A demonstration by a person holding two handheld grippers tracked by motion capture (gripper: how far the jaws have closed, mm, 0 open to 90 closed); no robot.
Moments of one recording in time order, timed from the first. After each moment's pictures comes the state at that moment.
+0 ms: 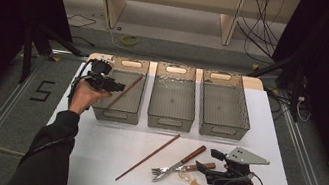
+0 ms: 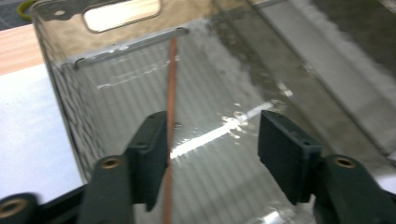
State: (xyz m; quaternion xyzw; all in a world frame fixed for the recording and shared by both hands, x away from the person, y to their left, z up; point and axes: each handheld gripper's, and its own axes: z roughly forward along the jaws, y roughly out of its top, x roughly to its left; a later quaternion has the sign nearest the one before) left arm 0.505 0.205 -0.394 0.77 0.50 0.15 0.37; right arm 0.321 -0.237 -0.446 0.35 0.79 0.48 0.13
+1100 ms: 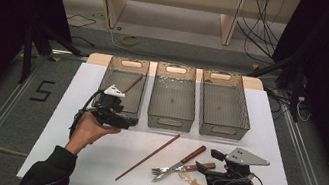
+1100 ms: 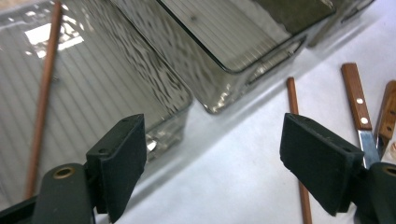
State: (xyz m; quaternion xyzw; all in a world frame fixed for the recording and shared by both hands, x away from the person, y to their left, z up) left arm 0.413 0.152 -0.414 0.81 0.43 0.11 0.38; right arm 0.319 -0.237 -0.444 0.35 0.80 0.48 0.14
